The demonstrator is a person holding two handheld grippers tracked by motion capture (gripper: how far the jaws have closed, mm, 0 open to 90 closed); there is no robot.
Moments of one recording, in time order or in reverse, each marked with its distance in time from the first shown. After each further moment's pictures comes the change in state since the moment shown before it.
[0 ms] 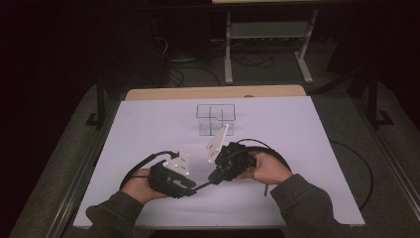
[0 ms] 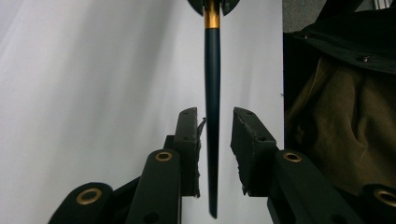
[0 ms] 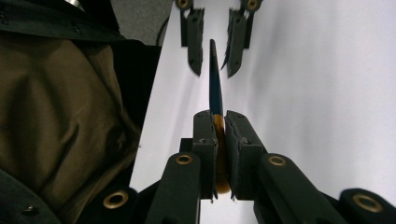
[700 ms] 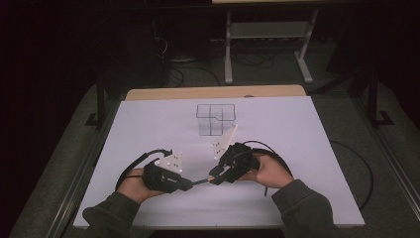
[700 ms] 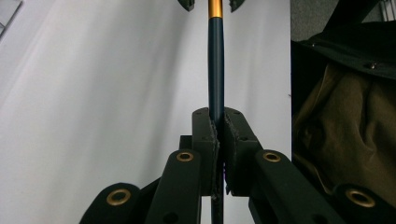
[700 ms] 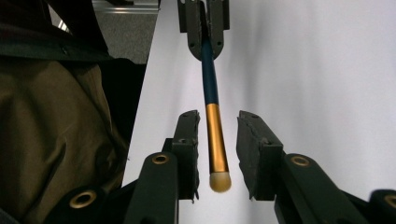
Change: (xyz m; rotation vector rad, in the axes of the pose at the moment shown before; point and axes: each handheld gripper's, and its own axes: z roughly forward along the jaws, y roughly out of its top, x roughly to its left) left arm 0.002 -0.012 -0.012 -0.056 0.030 -0.022; right arm -0.003 -0.020 0.001 -0.098 -0.034 0.068
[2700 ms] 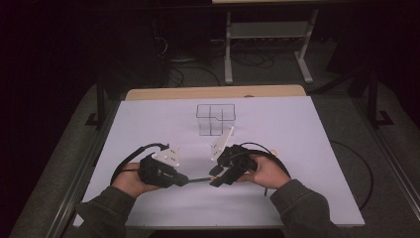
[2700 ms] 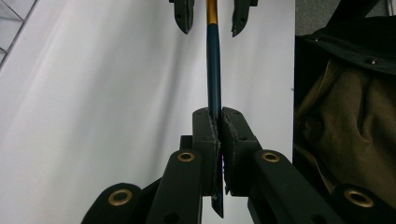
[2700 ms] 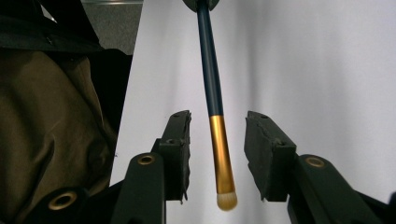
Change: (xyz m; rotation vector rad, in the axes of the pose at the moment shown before) left arm 0.008 0.004 -0.018 0.047 0.009 -0.008; right arm -0.007 -0.006 0.016 0.039 -0.006 0.034
